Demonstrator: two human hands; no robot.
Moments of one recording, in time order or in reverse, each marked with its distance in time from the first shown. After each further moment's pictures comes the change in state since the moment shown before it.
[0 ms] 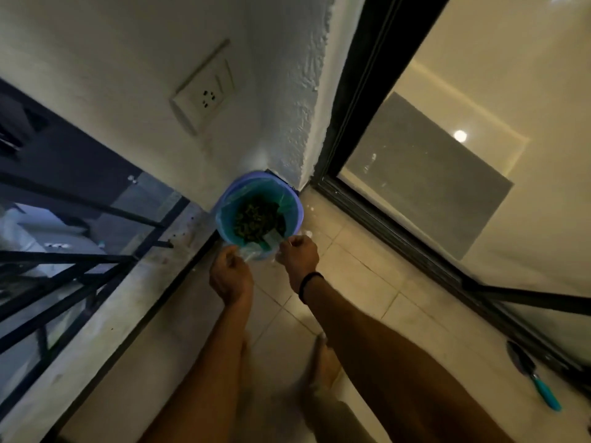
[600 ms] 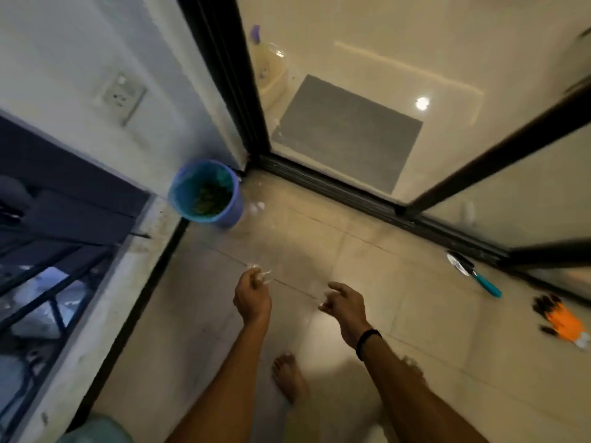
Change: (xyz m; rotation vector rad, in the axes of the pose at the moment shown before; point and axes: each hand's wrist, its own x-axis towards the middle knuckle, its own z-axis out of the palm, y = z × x) left_hand -0.279 -0.074 -0.035 0.106 -0.297 0.120; right_hand -0.208 0.172 -0.327 0.364 -0.013 0.156
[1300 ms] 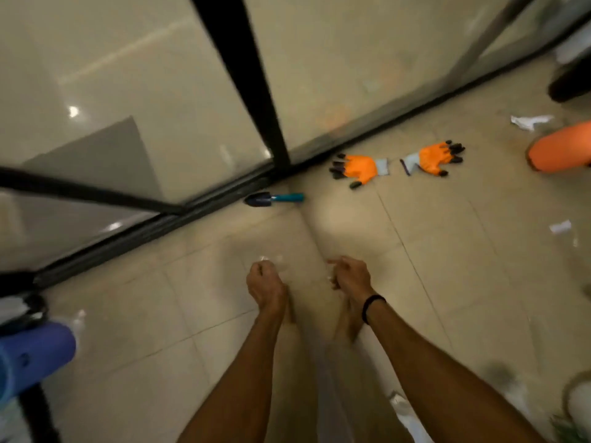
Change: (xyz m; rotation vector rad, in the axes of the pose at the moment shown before) left_hand -0.454 0.003 0.430 0.392 -0.461 0.233; right_hand 0.022 0.096 -0.584 0.292 0.414 0.068
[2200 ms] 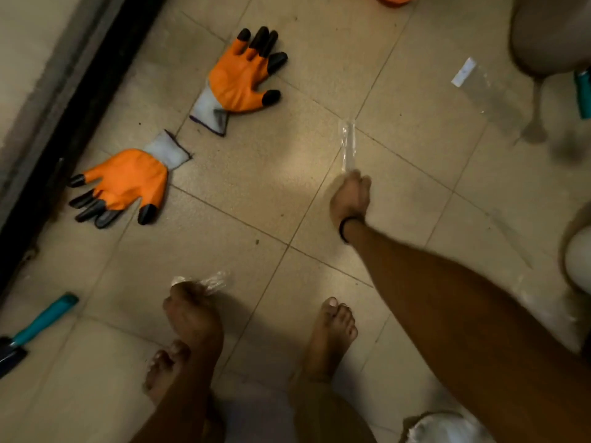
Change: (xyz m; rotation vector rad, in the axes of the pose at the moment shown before) left_hand 0.077 -0.046 0.550 0.578 -0.566 1.325; right_hand 0.413 0.197 -0.271 -0.256 0.714 0.248
